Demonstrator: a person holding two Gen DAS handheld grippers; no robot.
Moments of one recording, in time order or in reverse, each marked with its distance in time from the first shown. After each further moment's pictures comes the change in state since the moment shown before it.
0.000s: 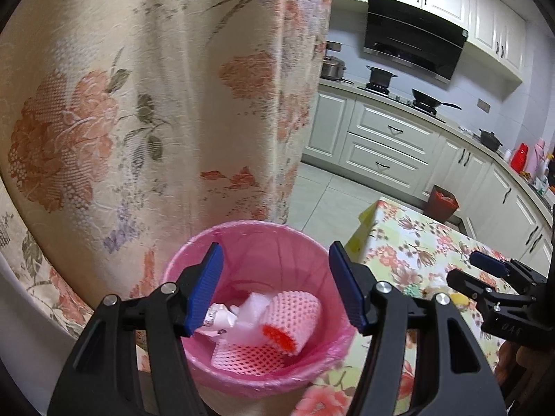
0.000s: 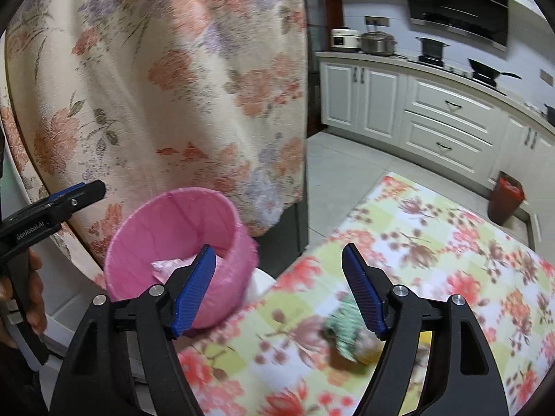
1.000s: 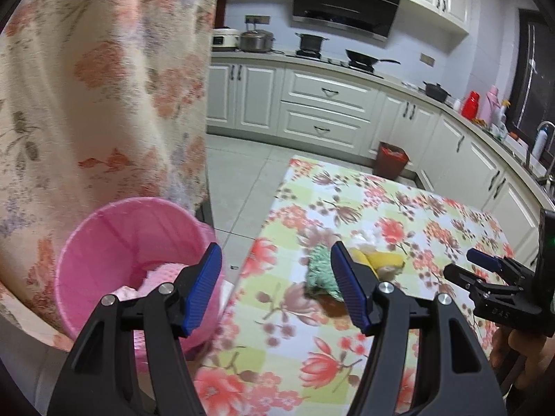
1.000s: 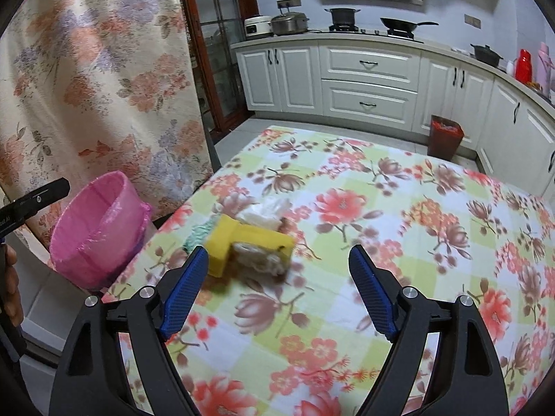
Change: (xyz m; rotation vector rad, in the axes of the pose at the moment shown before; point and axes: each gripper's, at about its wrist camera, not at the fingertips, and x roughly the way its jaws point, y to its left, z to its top) left arm 0.021 -0.138 -0.041 0.171 0.104 -0.187; right arm -0.057 -0.142 -0.093 0.210 0.039 -0.174
